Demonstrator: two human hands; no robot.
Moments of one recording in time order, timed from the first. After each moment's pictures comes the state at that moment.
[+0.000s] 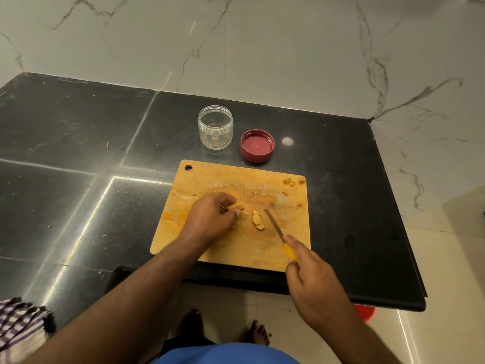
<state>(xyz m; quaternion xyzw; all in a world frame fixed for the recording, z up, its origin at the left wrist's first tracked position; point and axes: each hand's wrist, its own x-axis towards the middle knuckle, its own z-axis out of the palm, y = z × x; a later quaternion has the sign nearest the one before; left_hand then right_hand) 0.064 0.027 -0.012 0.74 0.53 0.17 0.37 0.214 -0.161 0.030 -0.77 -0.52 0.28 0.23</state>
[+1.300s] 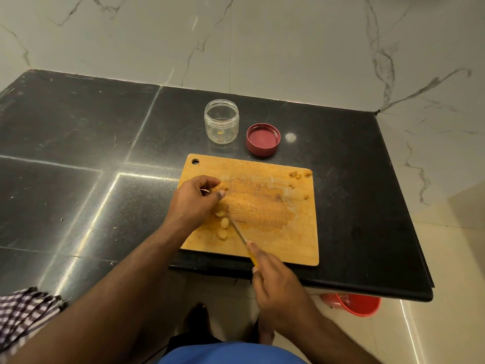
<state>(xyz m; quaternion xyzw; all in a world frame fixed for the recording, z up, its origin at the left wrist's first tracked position) 0.028 0.044 -0.005 0.67 0.56 0.24 0.43 0.159 -0.158 -0.001 -0.70 -0.59 0.32 0.23</state>
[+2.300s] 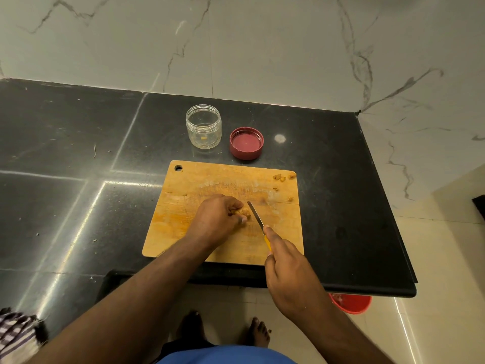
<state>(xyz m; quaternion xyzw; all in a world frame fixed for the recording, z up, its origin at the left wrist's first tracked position) 0.088 0.016 -0.012 0.79 0.49 0.12 0.35 0.197 -0.152 0.023 -0.76 -0.54 0.27 0.24</state>
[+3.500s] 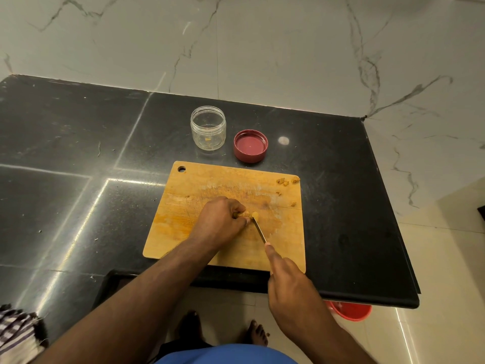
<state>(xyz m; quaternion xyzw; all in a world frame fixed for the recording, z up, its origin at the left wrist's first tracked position) 0.093 0.018 -0.010 0.79 0.50 0.11 0.33 0.194 -0.166 0.018 -0.77 -0.54 0.29 0.16</state>
